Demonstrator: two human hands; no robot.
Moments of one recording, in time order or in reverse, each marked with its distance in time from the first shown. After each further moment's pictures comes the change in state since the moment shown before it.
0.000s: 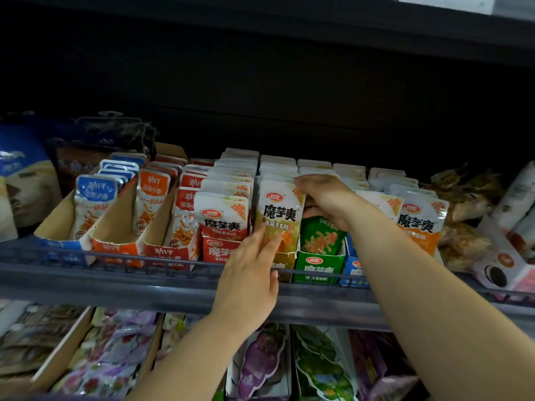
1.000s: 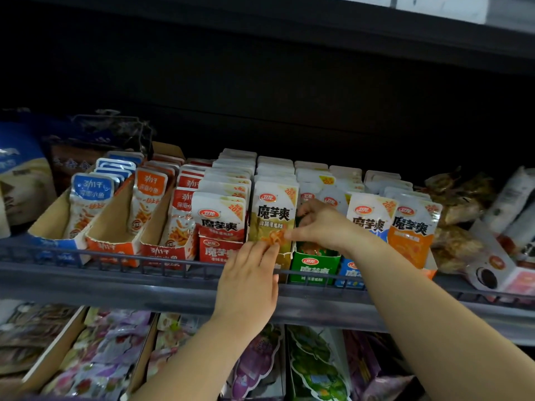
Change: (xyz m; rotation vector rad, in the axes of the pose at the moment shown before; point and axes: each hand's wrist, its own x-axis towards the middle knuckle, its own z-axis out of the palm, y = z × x) left_hand -0.002 0.007 0.005 0.178 -0.050 0.045; right_hand -0.023 0.025 -0.006 -0.456 -0.131 -0.011
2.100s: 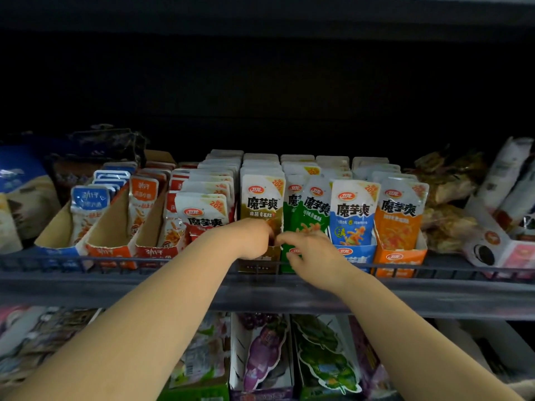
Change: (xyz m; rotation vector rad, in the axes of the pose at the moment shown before) left_hand 0.070 0.012 -0.039 0.039 -0.566 -0.017; right_hand -0.038 0.039 0.026 -0.453 0.108 -0.415
